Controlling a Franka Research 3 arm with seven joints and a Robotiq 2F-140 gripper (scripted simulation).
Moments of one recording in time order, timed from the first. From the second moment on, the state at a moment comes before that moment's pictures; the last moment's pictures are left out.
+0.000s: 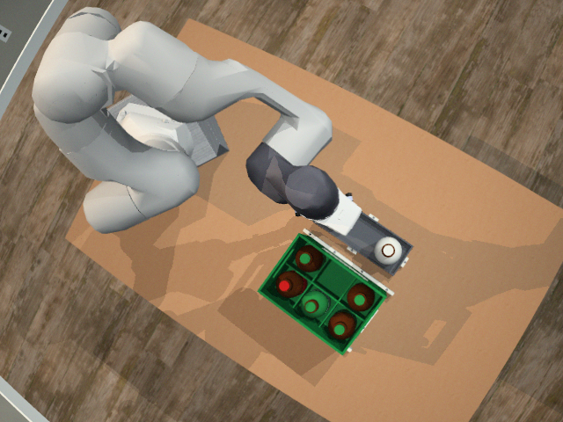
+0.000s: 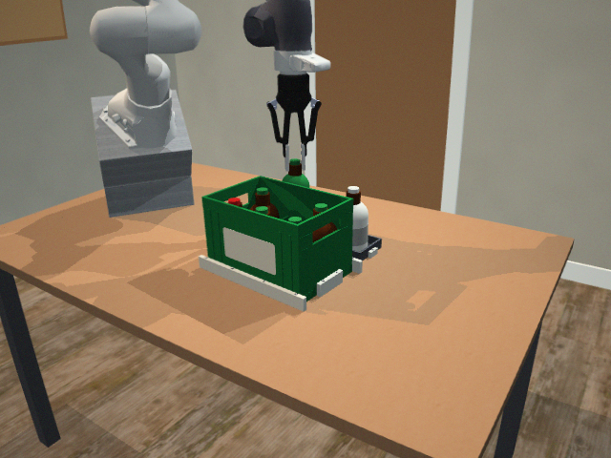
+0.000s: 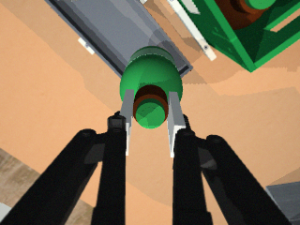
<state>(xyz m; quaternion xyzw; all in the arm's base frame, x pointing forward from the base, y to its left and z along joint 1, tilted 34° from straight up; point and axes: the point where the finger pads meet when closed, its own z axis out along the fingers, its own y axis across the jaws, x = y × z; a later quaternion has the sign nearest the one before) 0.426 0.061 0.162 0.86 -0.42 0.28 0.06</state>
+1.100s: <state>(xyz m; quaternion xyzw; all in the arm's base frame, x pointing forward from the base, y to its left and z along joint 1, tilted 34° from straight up) 0.418 0.069 0.185 0.86 -0.41 0.28 0.06</state>
